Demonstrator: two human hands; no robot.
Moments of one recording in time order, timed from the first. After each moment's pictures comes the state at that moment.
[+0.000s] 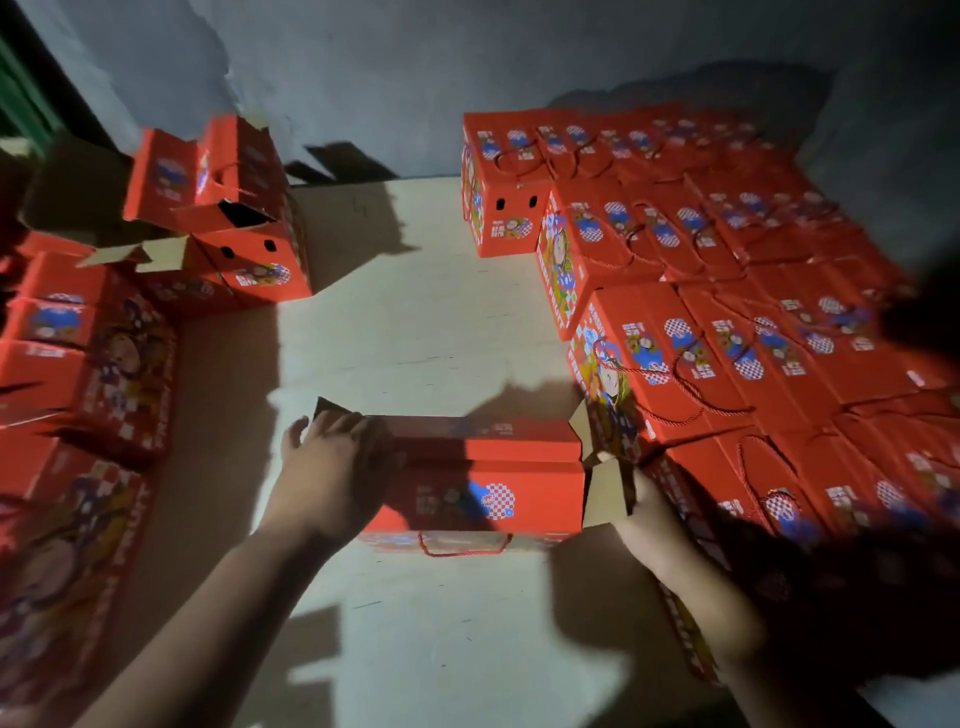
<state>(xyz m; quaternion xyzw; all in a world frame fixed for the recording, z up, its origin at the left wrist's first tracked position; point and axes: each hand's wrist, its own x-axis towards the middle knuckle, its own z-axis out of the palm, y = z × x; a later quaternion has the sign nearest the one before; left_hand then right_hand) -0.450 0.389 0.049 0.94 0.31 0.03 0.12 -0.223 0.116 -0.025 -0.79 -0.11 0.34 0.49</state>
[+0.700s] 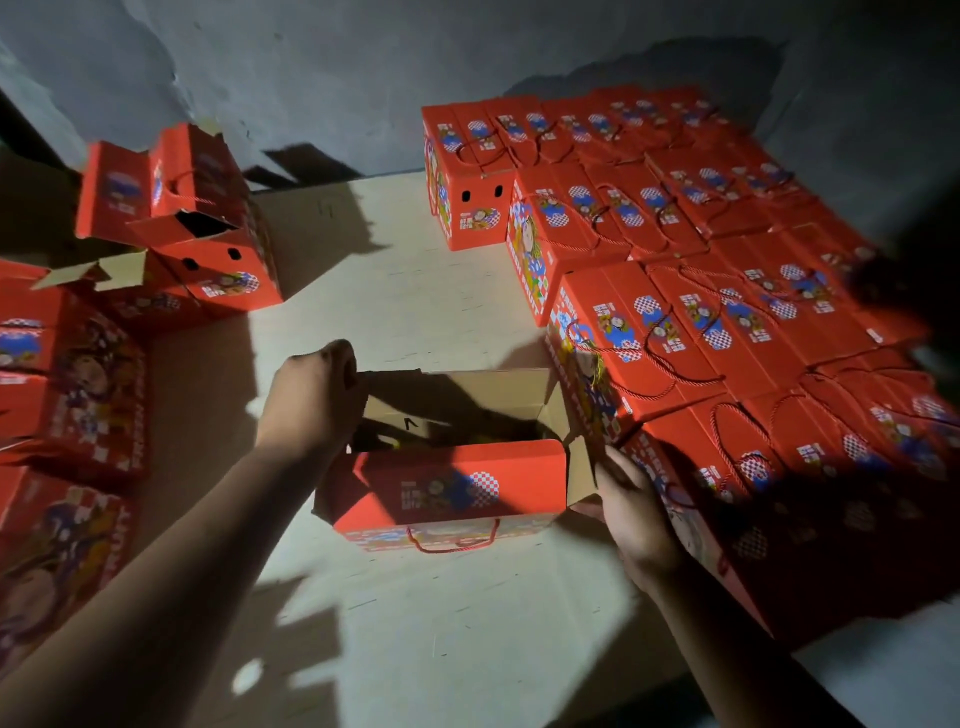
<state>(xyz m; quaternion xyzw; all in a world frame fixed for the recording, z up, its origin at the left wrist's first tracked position) -0.394 0.437 0.059 0.91 0.34 0.17 0.15 -0.254 0.114 -0.013 -0.74 0.04 0.28 0.61</state>
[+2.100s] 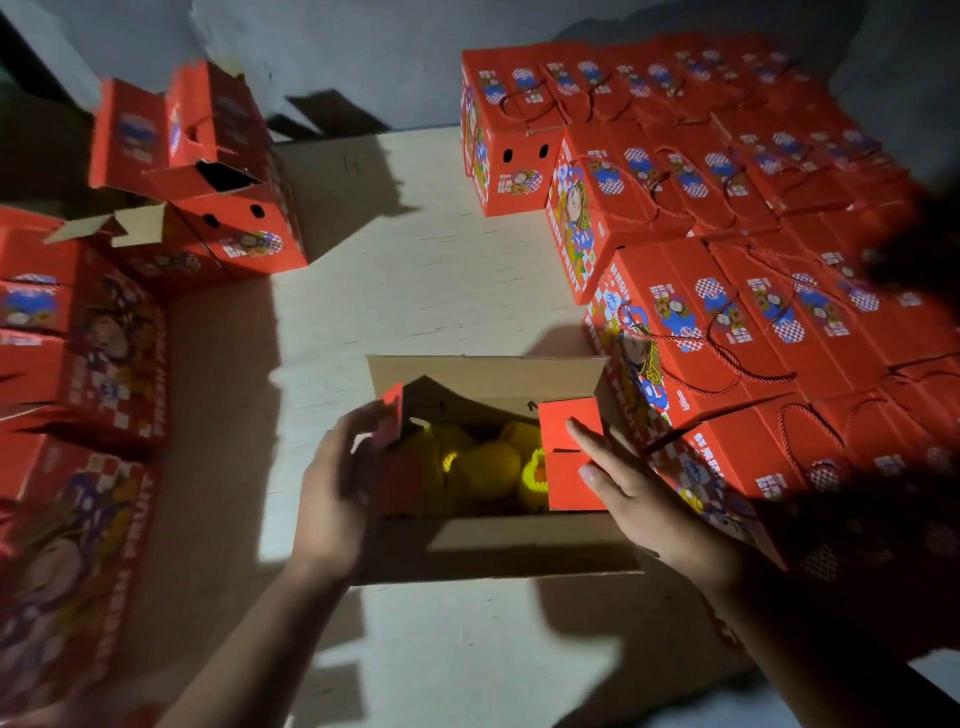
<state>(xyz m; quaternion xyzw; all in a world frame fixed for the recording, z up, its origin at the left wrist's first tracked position) -0.474 0.386 -0.018 0.75 0.31 0.26 0.52 -0.234 0.132 -0.041 -0.82 -0.37 0.28 0.32</state>
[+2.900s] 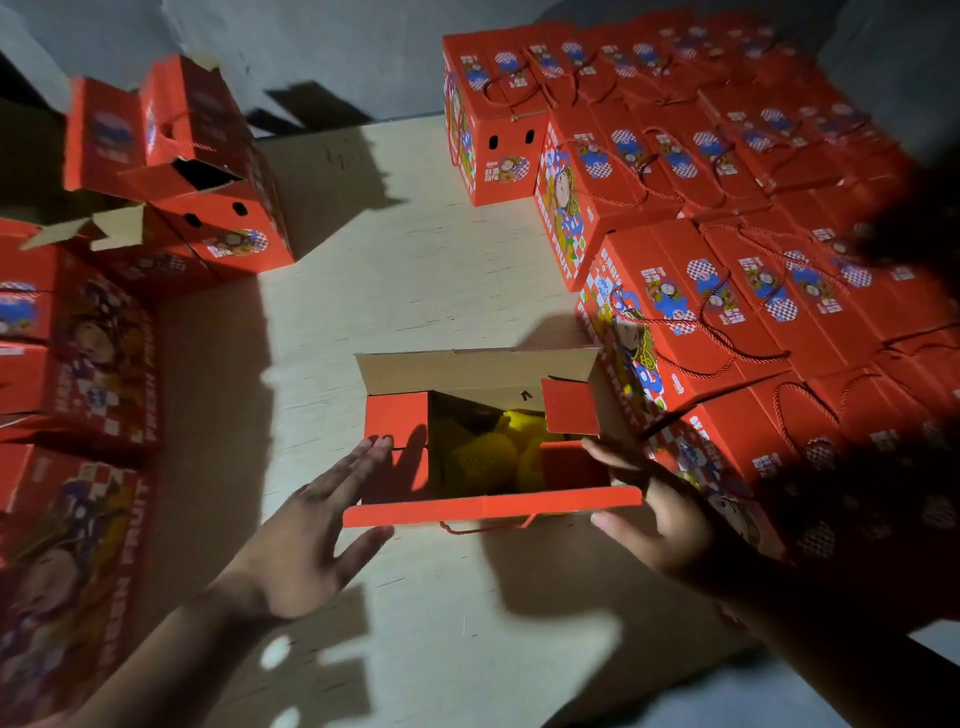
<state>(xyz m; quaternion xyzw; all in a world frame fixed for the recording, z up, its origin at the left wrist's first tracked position) -0.522 0.418 -0.017 0.94 0.11 -0.01 0.33 -0.240 0.081 -0.047 -0.80 -0.48 0.18 0.32</state>
